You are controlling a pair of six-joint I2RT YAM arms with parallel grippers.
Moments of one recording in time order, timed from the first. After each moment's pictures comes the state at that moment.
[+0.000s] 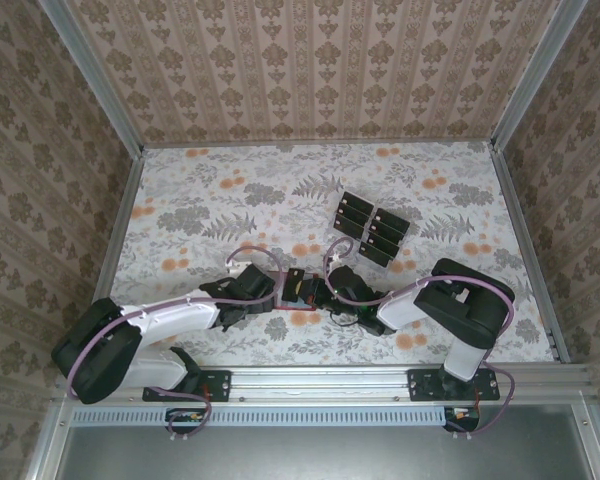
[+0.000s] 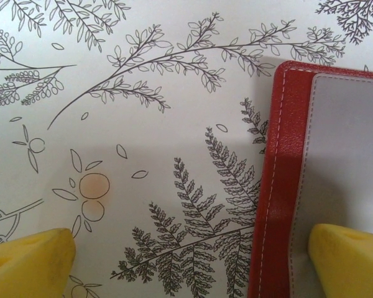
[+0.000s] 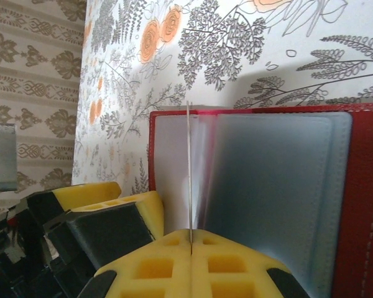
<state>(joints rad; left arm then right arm) -0.84 1.27 0.47 -0.36 -0.38 -0.75 0.91 1.73 0.51 0.77 -0.04 1.16</state>
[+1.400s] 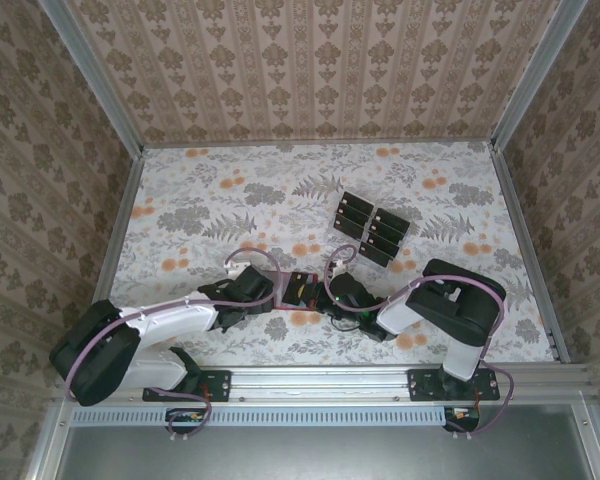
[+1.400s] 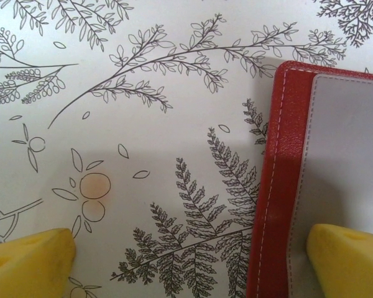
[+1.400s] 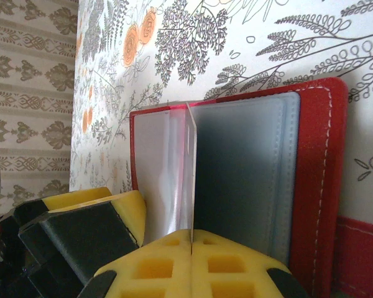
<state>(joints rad) -0.84 1.26 0.45 -0.33 -0.39 -0.76 0.93 1.78 0.46 0.86 0.01 1.21</state>
